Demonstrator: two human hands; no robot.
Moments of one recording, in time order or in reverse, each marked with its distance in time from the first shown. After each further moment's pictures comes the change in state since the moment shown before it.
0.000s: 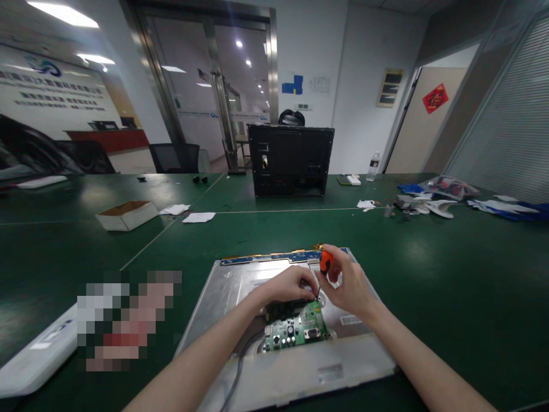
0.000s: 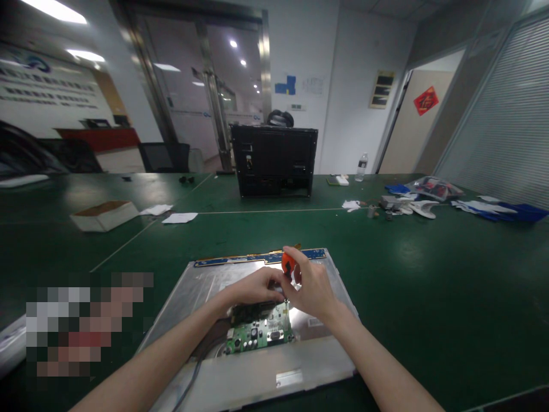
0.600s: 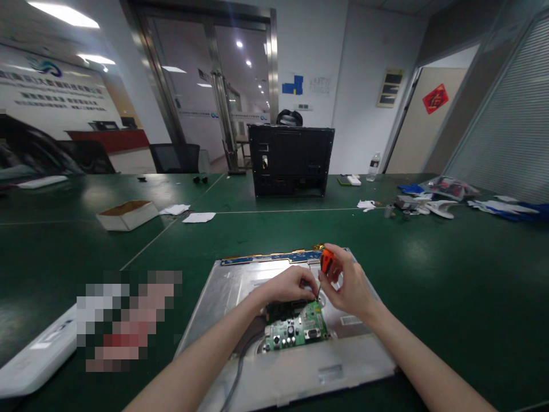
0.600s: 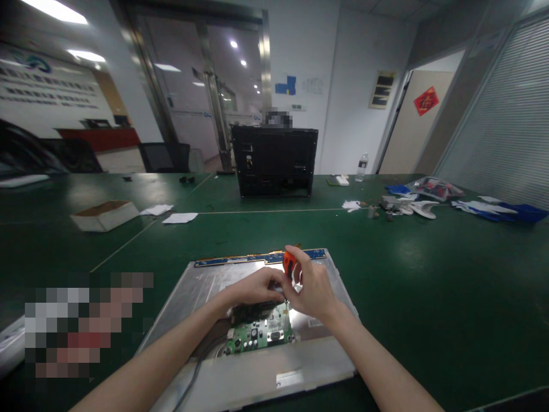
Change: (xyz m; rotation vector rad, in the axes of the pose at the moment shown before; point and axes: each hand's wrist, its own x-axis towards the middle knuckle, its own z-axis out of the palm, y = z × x) left_hand 0.000 -0.001 0.000 0.031 -0.008 -0.006; right_hand -0.002 0.000 -0.001 0.030 -0.012 0.018
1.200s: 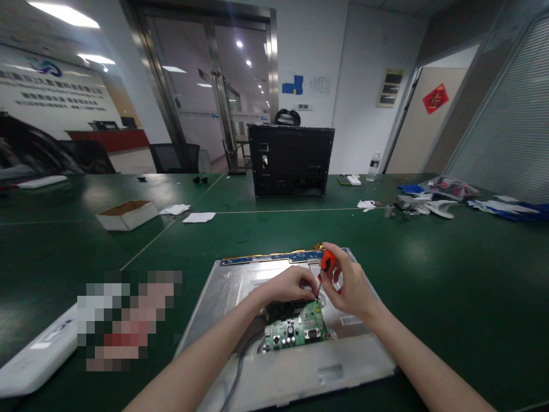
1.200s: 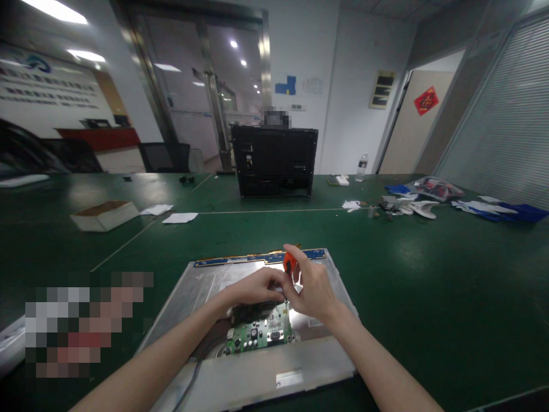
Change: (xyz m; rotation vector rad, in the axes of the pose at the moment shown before) left_hand 0.000 0.001 0.000 0.012 -0.005 0.005; right_hand 0.004 -0.003 -0.005 0.009 -0.039 -0.013
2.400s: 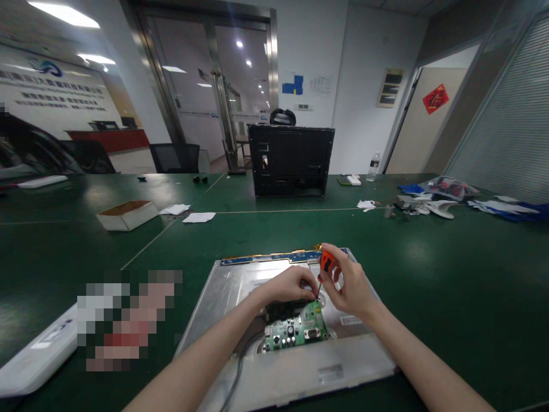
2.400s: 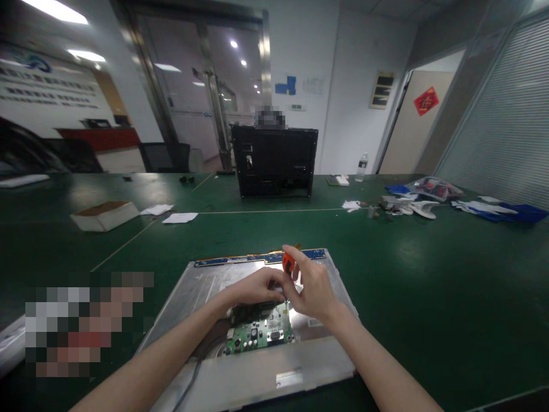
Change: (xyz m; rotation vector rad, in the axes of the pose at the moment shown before) left_hand 0.000 0.000 0.001 -0.034 0.003 -0.005; right_hand -0.002 0.003 0.001 0.003 0.008 -0.004
